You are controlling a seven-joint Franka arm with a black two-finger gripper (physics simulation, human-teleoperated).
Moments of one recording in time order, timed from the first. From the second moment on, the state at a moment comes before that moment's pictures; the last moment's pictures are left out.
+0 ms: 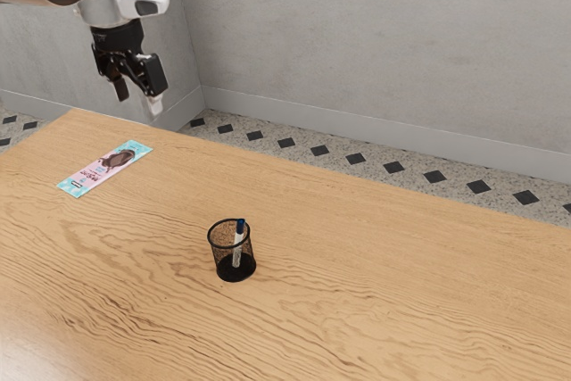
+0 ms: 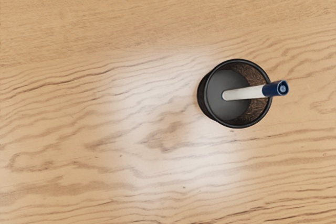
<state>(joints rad) 0.03 -0.06 0.04 -1.66 0.00 1.61 0.24</state>
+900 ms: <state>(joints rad) -0.03 0.32 -0.17 -1.59 0.11 1.64 0.38</state>
